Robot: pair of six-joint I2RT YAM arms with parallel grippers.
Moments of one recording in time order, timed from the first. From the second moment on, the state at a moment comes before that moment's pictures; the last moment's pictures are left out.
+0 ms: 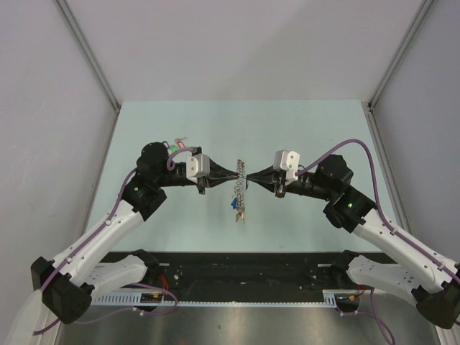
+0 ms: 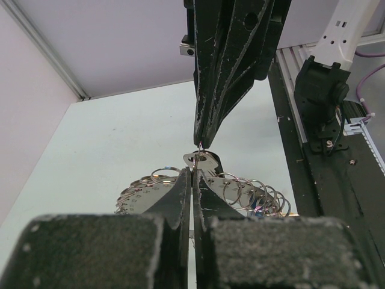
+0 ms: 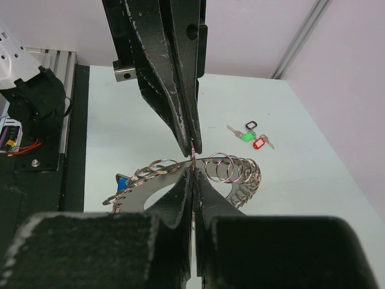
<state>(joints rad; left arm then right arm) -0.58 1.00 0.90 0.09 0.93 0.26 0.76 0.92 0.89 0.06 -0.56 -0.27</state>
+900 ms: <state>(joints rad) -0.58 1.00 0.90 0.10 0.93 0.26 0.77 0.90 0.89 0.06 -0.54 -0.27</state>
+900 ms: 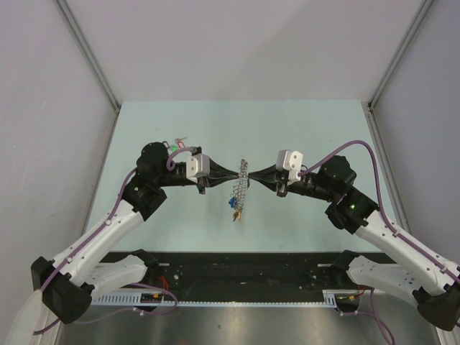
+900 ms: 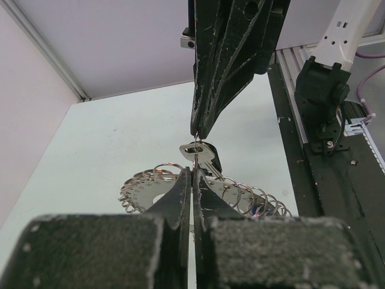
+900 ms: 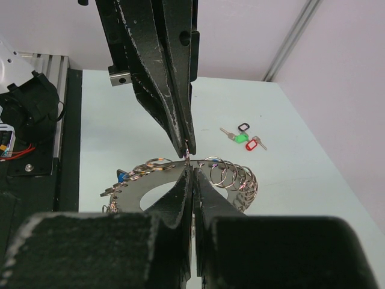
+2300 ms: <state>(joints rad) -0.58 1.00 0.90 0.10 0.93 0.25 0.76 0.92 0.89 0.08 -0.58 -0.27</state>
